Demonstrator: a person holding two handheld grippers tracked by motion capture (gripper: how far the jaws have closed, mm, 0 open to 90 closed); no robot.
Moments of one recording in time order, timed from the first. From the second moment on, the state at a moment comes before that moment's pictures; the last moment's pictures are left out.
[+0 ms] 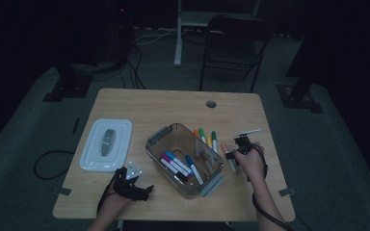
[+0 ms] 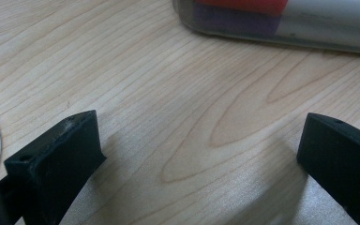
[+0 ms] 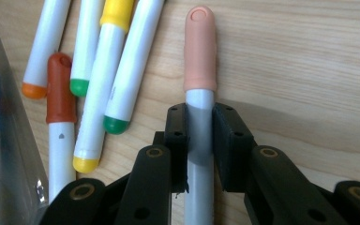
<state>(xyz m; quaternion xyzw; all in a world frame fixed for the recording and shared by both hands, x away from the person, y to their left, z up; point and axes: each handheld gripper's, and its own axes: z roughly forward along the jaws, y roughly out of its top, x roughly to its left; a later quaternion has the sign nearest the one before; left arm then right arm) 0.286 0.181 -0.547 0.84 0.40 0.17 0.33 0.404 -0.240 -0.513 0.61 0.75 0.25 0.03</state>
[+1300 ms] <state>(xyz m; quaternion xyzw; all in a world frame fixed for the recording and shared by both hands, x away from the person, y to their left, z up) 0.286 0.181 -0.547 0.84 0.40 0.17 0.33 0.357 -0.161 -0.371 0.44 0.80 0.40 0.00</state>
